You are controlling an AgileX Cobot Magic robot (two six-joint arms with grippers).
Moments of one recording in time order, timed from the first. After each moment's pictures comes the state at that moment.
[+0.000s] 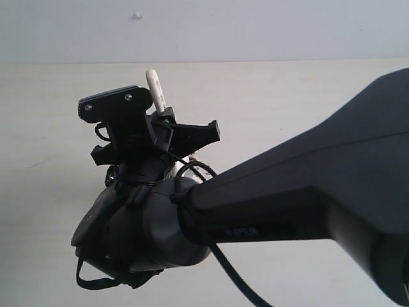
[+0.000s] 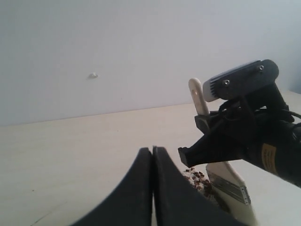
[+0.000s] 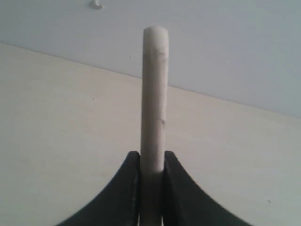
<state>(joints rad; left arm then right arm) -0.59 0.01 0.00 -0.19 0.11 0.10 1.21 2.18 -1.29 -1.61 1.21 2.10</state>
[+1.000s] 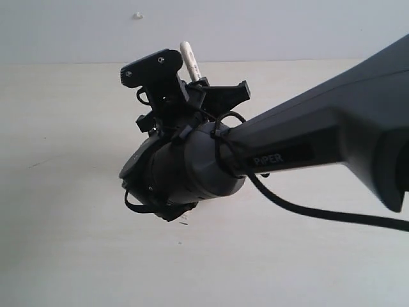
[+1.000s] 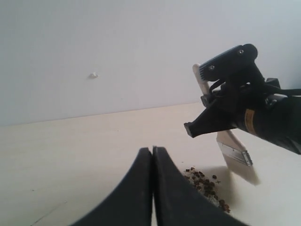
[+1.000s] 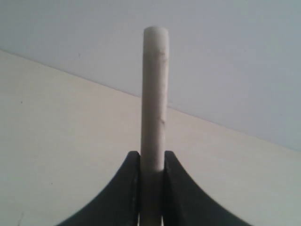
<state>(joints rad) -0.59 0.01 0.00 -0.19 0.11 0.10 1.04 2.17 -1.29 -1.66 1.18 1.93</state>
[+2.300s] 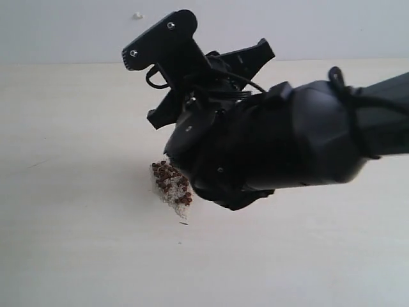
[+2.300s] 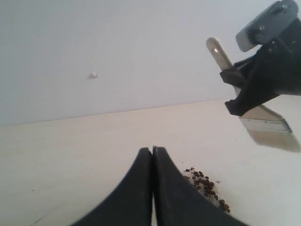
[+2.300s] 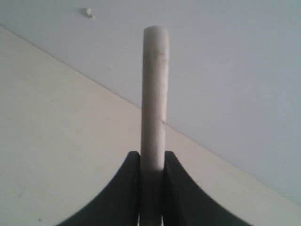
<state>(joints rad) -0.59 0.01 0.00 -0.19 0.11 0.10 1.04 1.85 -1.06 -1.73 0.98 1.71</state>
